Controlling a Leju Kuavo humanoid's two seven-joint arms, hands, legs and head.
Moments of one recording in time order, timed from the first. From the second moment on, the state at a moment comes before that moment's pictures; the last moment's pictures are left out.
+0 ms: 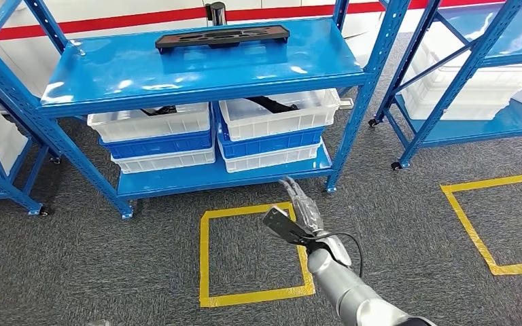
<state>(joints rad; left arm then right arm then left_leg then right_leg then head) -0.16 -0.10 0.11 -0.26 0.10 0.08 -0.43 -0.48 0.12 0.20 -0.56 0.66 -0.42 -0.38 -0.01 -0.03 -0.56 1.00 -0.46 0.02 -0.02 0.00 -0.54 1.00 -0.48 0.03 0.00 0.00</state>
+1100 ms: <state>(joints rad) -0.24 -0.10 0.01 -0.26 -0.08 0.05 -0.35 -0.92 -0.03 0.35 -1.11 0.81 -0.12 -0.06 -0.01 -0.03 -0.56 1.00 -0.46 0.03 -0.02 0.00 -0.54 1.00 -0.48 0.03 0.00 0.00</state>
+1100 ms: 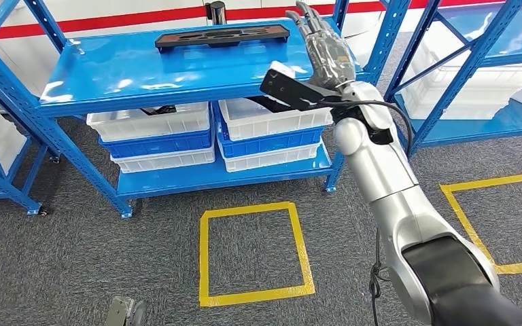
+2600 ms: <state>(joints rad) -0.26 -0.11 0.03 -0.26 -0.06 0.04 -0.37 -0.98 0.11 0.43 -0.96 0.85 -0.12 -0.07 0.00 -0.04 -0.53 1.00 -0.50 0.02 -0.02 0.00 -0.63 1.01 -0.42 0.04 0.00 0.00</state>
